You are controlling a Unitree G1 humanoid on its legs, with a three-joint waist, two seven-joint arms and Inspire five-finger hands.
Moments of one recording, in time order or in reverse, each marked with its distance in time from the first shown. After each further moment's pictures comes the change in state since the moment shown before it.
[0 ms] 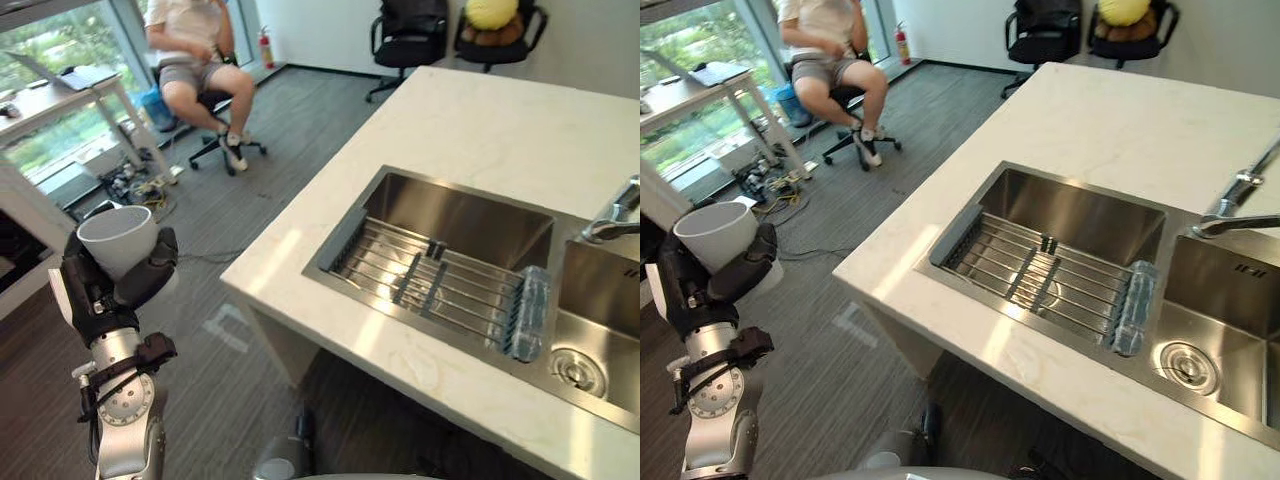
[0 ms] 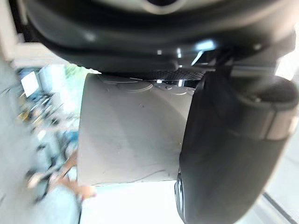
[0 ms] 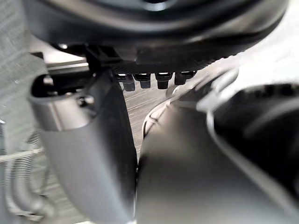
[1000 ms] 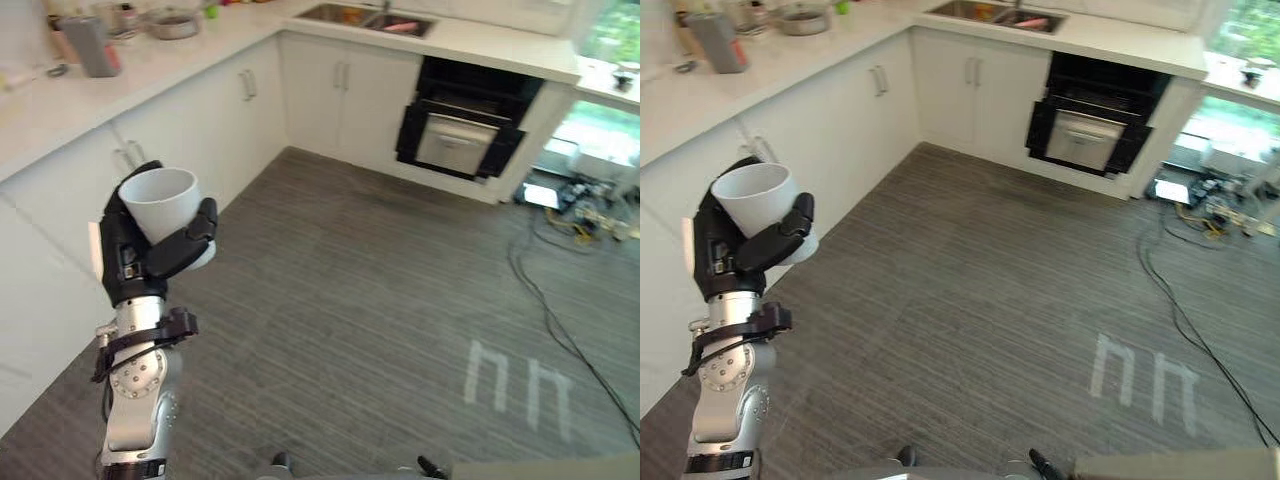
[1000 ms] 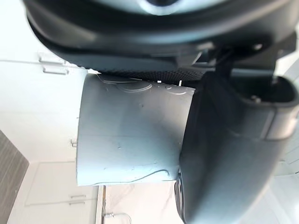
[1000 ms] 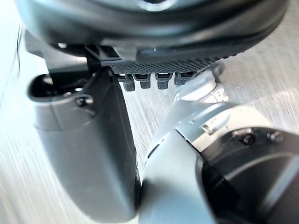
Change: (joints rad) left arm -0.092 0.033 -0.164 -0.025 -0.102 0.082 -0.142; right arm 0.035 0.049 -0.021 -0.016 -0.158 -0.149 0.073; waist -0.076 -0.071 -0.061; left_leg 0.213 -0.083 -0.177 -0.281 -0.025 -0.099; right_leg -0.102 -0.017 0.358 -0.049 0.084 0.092
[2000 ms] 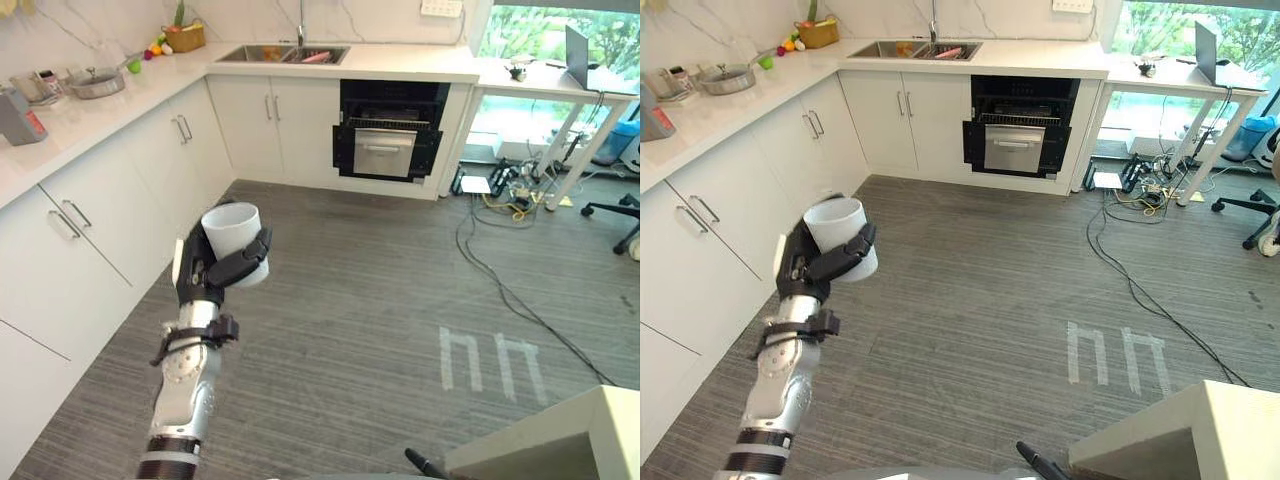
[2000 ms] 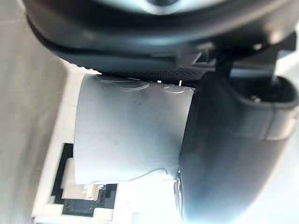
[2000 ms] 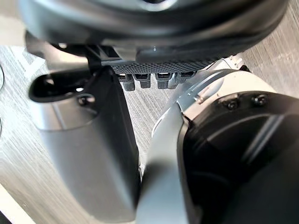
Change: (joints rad) left arm -0.034 -0.138 -0.126 0.339 -0.129 -0.004 -0.167; right arm -0.011 -0.039 0.073 -0.013 0.162 0.108 0.076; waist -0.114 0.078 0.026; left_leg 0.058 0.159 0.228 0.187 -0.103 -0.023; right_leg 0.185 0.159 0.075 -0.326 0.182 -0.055
